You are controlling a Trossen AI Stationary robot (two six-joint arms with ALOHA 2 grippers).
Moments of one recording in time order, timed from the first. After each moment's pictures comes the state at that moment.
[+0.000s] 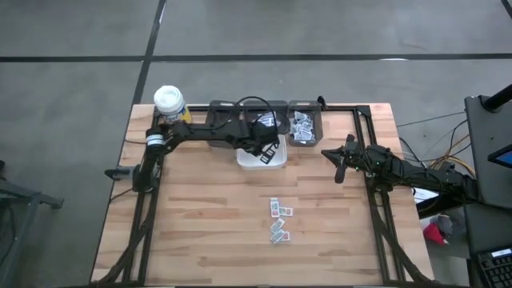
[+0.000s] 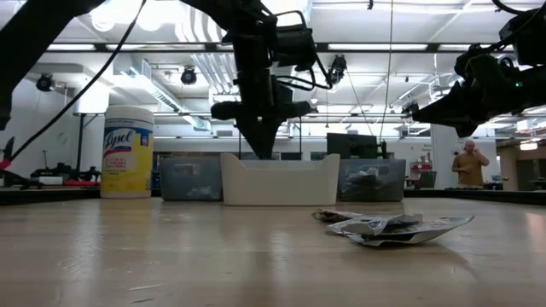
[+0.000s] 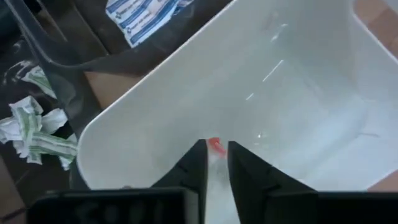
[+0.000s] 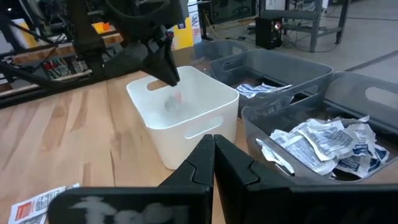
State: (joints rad) left arm 0.20 2.02 1.72 -0.97 -0.33 -0.68; right arm -0.27 0.19 0.02 0.00 0.10 0.20
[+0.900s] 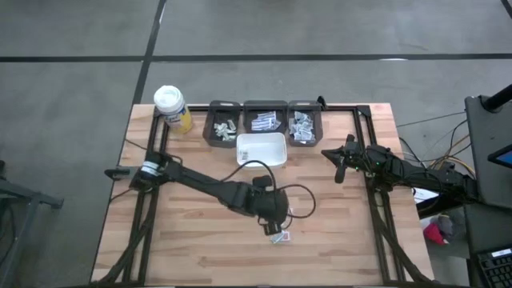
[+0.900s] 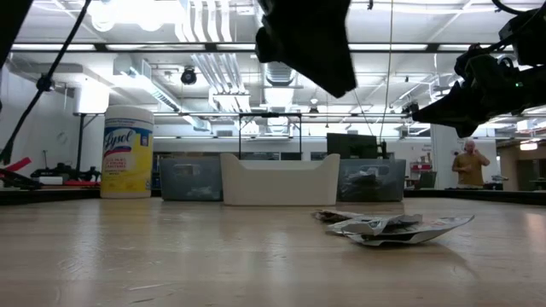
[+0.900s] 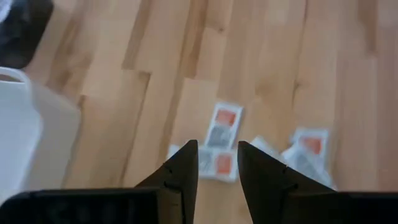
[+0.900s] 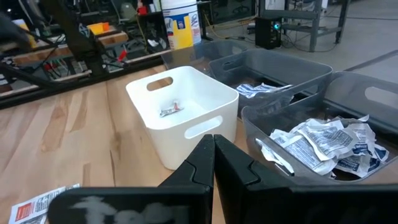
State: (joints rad) left arm -0.30 2.04 1.82 -0.77 -0.34 -0.38; right arm -0.27 0.19 0.02 0.00 0.10 0.20
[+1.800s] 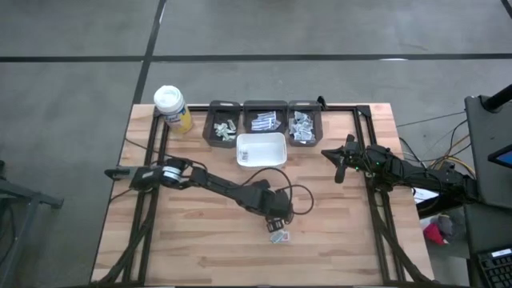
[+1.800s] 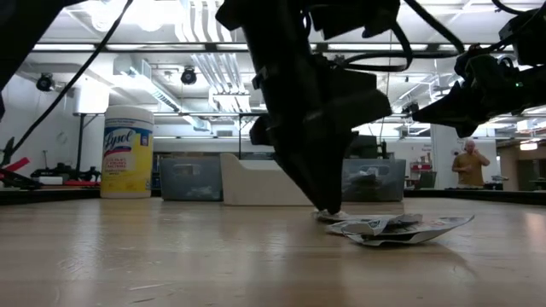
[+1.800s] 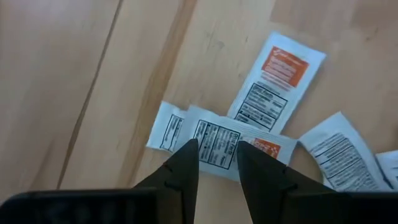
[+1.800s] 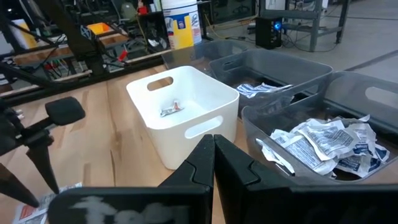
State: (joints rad) left arm -0.24 2.25 1.81 -0.76 -0.25 -0.54; right arm -0.27 0.19 0.02 0.00 0.10 0.20
